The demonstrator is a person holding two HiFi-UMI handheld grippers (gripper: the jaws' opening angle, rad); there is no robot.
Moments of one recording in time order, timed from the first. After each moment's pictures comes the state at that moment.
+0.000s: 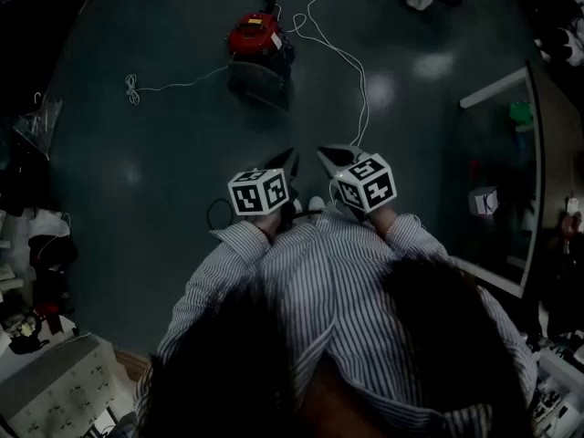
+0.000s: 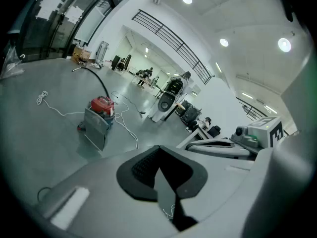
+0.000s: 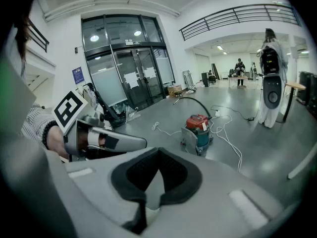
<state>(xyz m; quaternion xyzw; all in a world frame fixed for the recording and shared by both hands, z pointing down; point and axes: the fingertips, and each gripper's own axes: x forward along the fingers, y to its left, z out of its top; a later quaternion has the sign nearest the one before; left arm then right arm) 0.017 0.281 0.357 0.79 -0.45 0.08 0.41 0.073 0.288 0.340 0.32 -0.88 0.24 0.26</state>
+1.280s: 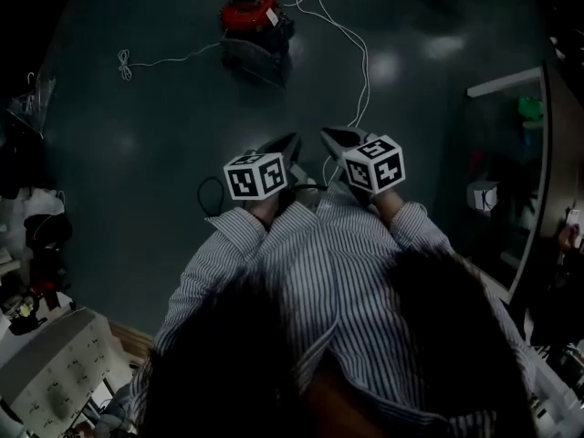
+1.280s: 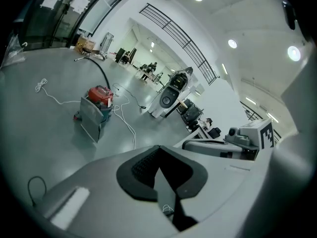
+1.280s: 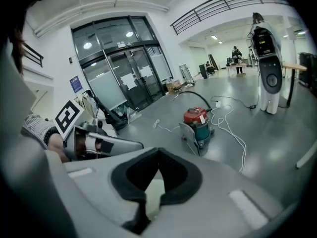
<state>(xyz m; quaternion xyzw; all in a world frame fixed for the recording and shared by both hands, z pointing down) 0.060 0.245 0.385 0.77 -0.45 0.08 0.45 0.120 0.239 0.368 0.29 -0.87 0.30 0.25</state>
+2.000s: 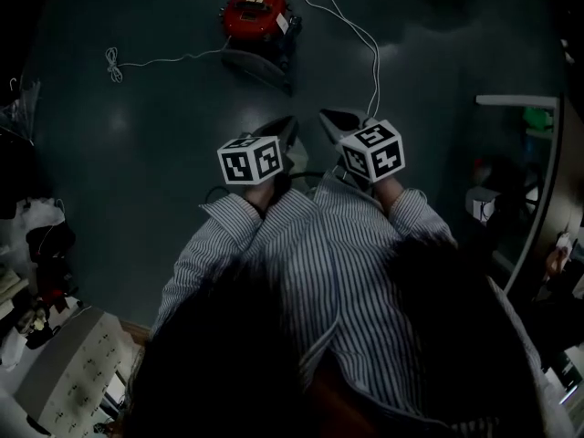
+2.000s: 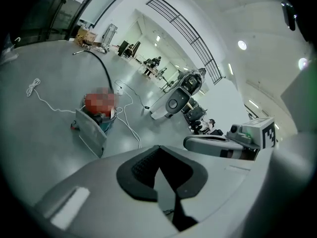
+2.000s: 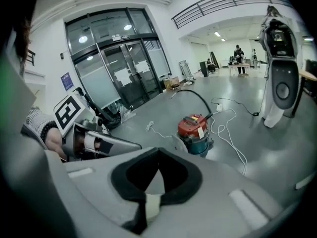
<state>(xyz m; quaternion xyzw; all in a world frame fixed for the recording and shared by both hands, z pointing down) -0.015 0.049 0.415 0.76 -0.43 0.09 0.48 0.043 0.038 0.392 0.30 -0.87 0.29 0.28</state>
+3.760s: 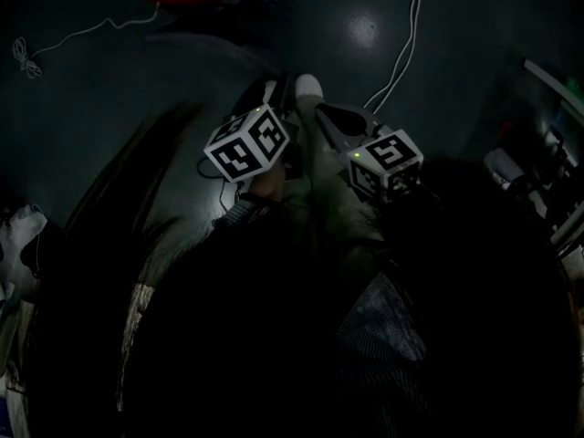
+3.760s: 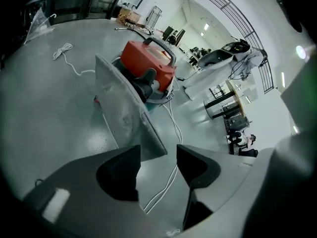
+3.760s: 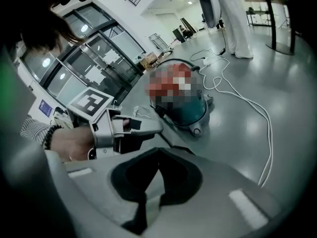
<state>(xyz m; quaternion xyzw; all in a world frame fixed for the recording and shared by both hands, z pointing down) -0.058 -0.122 0.768 0.57 -0.54 0.15 0.61 0.018 -0.085 0.711 0.29 -0.77 0.49 0.30</state>
